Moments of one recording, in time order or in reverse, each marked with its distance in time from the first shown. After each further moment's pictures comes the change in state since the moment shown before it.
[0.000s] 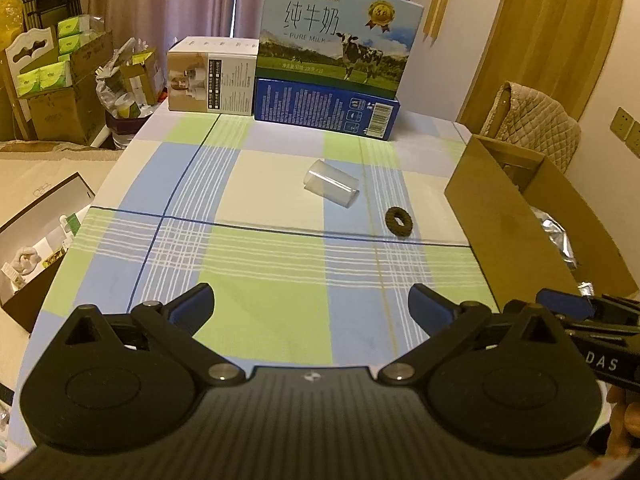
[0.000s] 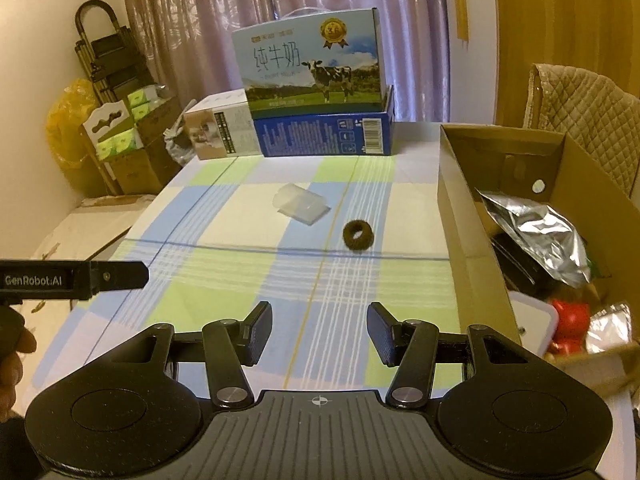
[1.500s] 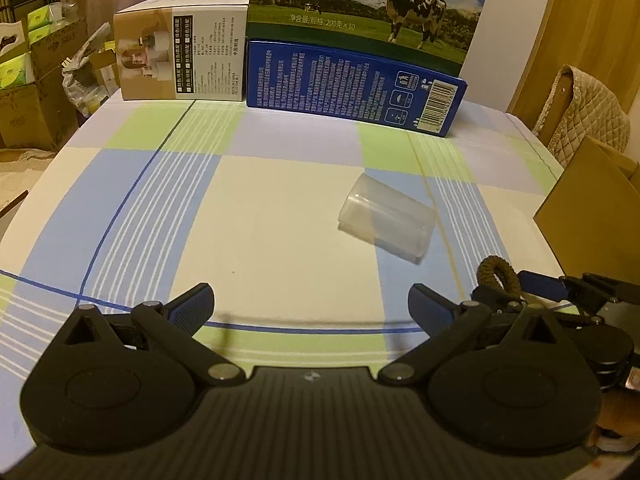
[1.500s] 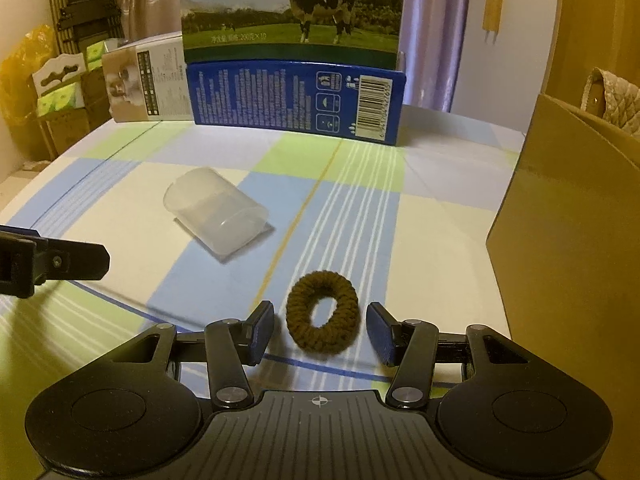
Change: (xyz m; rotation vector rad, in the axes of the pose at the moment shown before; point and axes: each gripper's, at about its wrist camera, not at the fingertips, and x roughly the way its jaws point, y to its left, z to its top) left arm 0.205 0.030 0.057 0.020 0.015 0.015; right arm 0.228 -0.039 0.034 -0.133 0.009 -0.125
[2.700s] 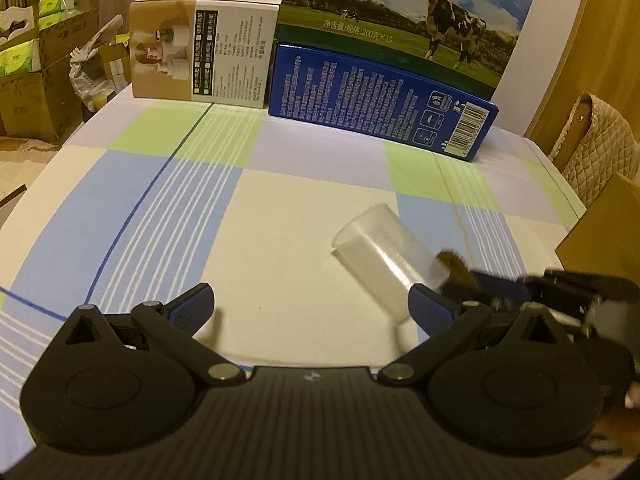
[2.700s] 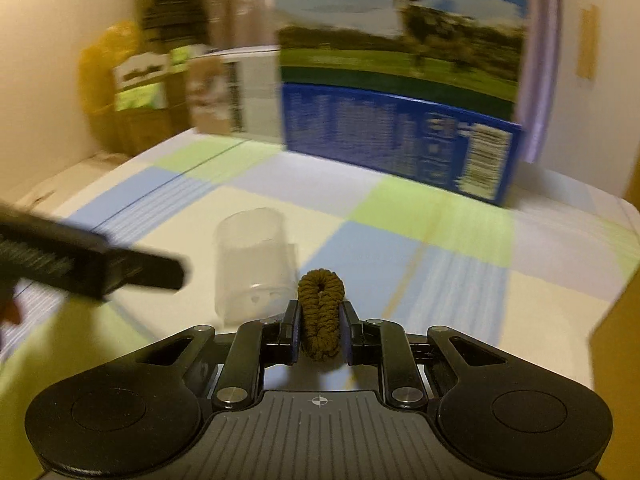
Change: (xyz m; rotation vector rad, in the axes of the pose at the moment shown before) left arm 0.023 0.028 0.015 -0.062 -0.034 -0.004; right arm 0.030 0.031 0.025 -0.168 -0.063 0.275
